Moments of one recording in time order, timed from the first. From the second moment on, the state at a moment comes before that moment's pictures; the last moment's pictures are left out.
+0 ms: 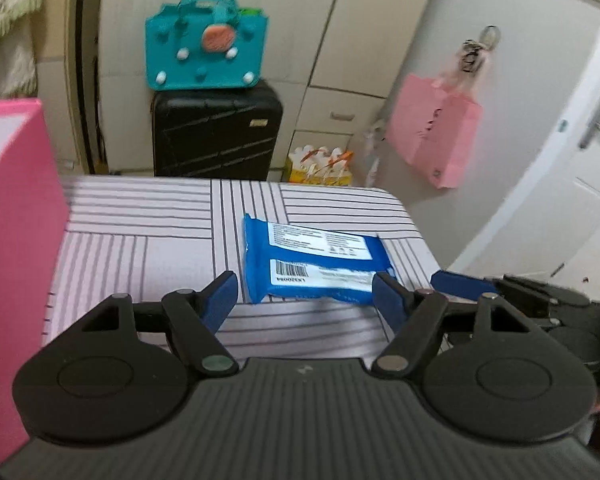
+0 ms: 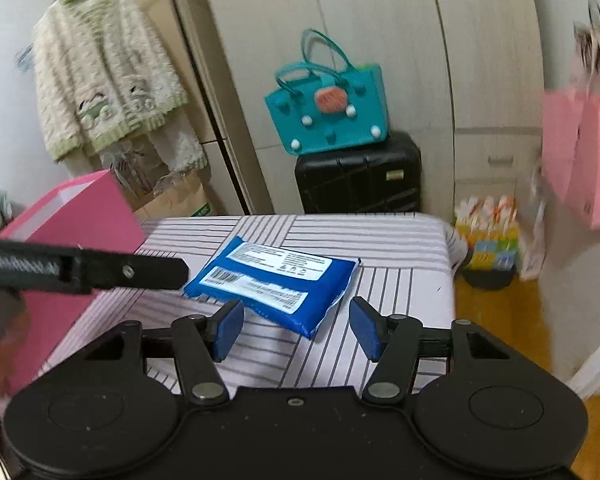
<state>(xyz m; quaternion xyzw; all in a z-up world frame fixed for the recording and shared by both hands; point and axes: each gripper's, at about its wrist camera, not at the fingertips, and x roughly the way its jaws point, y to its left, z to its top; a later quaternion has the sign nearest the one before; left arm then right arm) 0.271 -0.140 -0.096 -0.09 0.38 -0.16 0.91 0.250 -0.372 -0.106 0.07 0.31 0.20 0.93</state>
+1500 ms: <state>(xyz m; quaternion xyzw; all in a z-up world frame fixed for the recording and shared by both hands) 0.246 -0.149 -0.115 -0.07 0.38 -0.17 0.91 0.221 -0.348 -0.121 0.10 0.31 0.18 0.93</state>
